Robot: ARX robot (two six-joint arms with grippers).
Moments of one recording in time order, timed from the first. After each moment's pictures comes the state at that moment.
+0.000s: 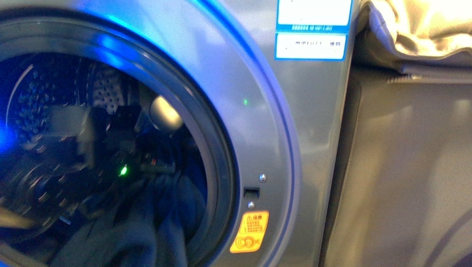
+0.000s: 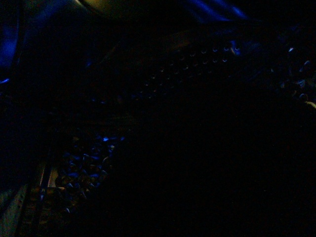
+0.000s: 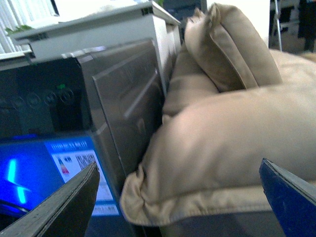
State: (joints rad) left arm -0.08 2.16 1.30 0.73 0.05 0.02; right arm 0.25 0.71 0.94 -0.11 0.14 0.16
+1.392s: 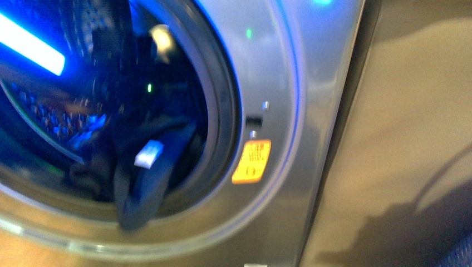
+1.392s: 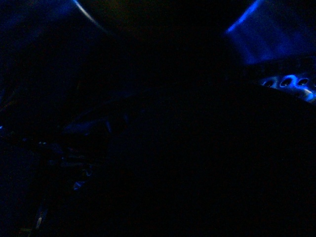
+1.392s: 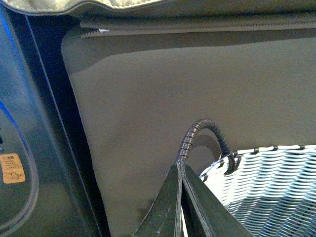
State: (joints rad) left arm -0.08 2.55 1.96 0.46 -0.05 -0.01; right arm 0.00 0.21 0.12 0.08 0.00 0.00
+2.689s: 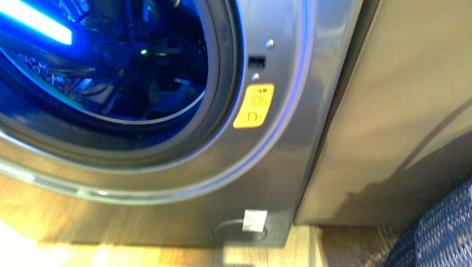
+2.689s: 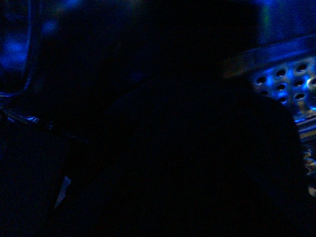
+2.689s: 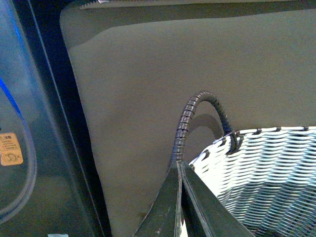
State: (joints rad) left arm -0.04 2.58 1.93 0.51 -0.05 0.02; right arm 0.00 0.00 0.01 0.00 0.00 0.00
